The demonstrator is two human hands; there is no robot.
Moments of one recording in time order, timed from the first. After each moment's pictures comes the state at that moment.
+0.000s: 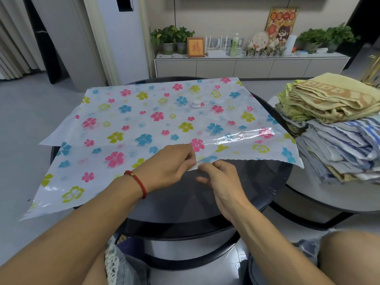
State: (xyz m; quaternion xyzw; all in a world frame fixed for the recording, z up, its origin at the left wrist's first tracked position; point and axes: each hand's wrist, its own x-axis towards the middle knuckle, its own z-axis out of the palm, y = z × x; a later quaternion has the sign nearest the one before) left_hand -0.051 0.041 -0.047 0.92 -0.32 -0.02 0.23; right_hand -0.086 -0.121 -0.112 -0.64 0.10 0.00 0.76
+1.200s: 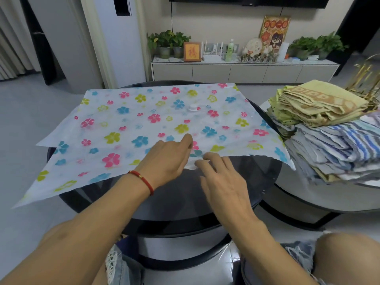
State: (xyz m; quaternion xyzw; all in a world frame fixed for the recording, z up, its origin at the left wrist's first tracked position) left_hand -0.042 0.028 -0.053 0.93 -0.32 0.13 0.11; right_hand -0.127 -0.138 -0.089 -0.95 -0.12 -0.27 0.09
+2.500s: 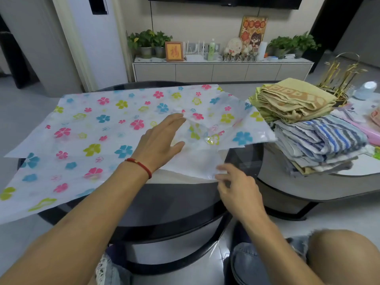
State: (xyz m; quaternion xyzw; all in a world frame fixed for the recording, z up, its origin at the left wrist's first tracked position) left_hand -0.002 0.001 -0.051 0.93 -0.29 0.15 0.19; right_hand -0.139 -0.198 -0.093 -0.93 0.13 -0.08 0.32
